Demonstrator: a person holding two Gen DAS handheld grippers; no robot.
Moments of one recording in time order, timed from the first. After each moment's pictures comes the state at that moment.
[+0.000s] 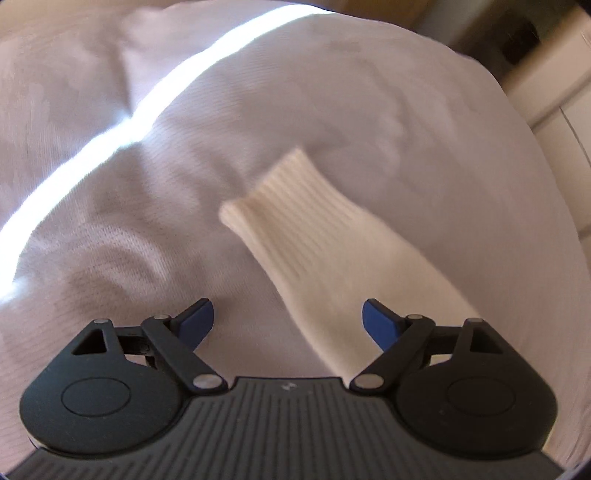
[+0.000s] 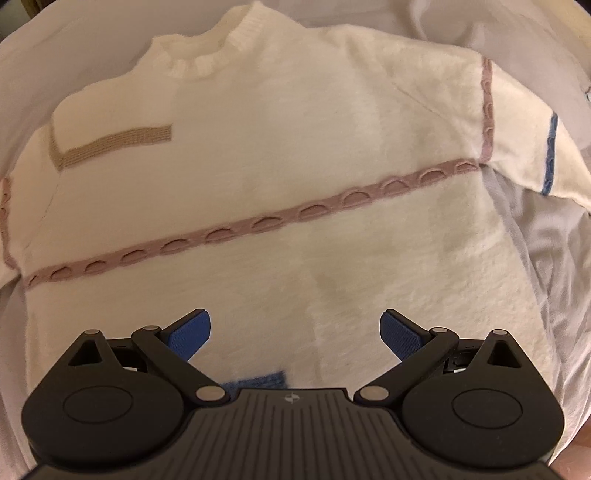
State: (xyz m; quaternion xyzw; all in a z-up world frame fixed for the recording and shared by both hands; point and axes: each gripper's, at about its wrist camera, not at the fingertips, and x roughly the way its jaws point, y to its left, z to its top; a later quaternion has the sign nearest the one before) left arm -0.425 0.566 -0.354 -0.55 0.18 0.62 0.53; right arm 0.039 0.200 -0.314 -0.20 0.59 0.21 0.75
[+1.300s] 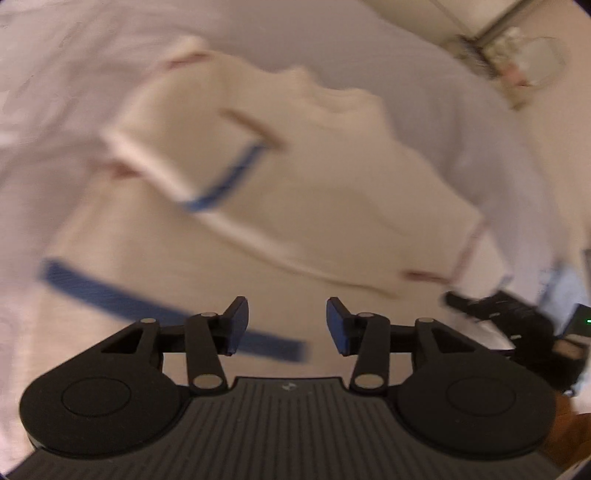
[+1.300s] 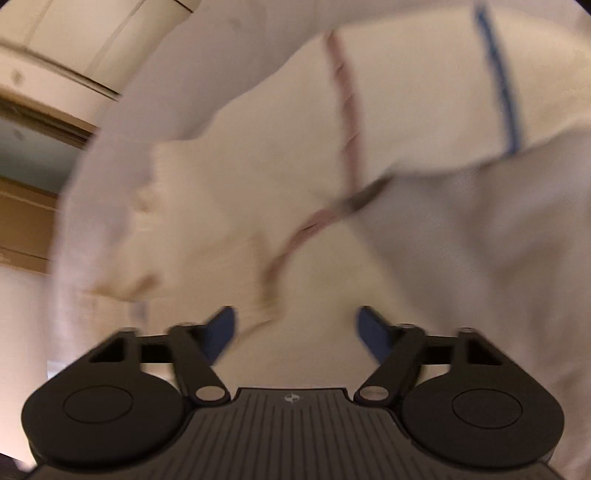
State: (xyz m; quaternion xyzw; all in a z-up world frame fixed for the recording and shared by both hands) left arm -0.120 0.274 -0.277 -0.43 0.39 0.34 0.74; right arm 0.196 0.030 -0.328 0.13 0.64 0.32 0.68
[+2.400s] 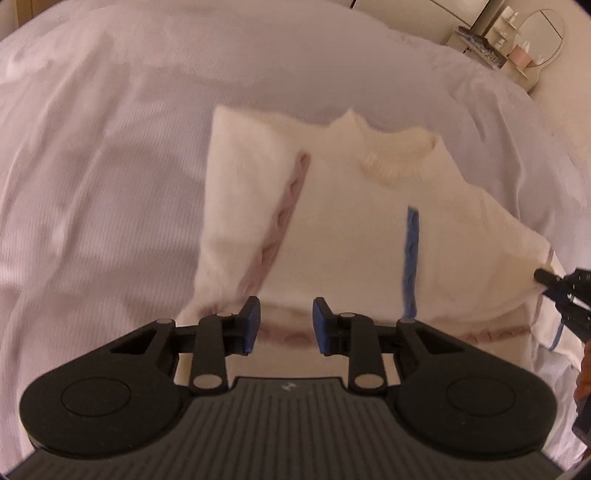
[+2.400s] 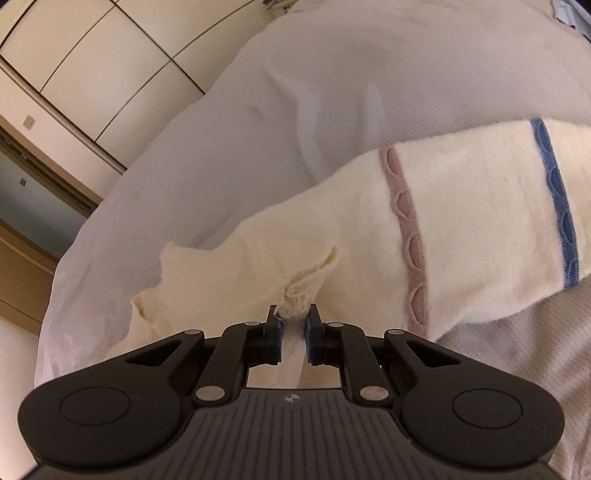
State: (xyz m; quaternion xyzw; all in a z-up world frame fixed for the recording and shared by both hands) left arm -0.099 0.370 -0.308 -0.33 0.41 0.34 0.78; right arm 0.234 0.096 -0.310 0.14 0.51 0.30 0.79
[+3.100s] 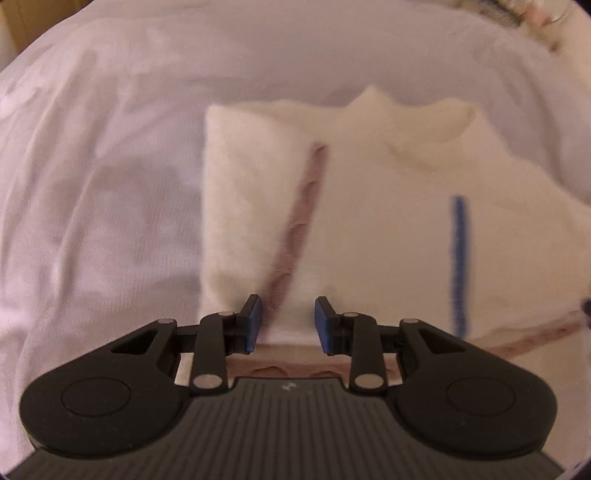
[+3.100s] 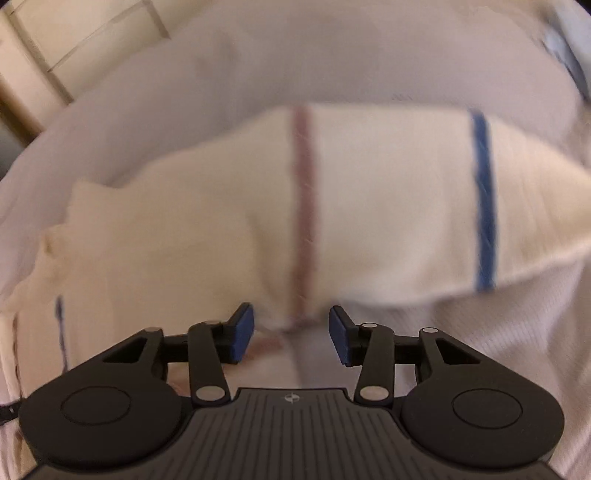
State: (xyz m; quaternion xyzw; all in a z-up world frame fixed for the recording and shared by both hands) left arm -0.059 0.385 -0.333 -0.27 0.47 0.38 0.75; right arm 0.249 0.076 -0.335 0.00 0.55 0.23 0.81
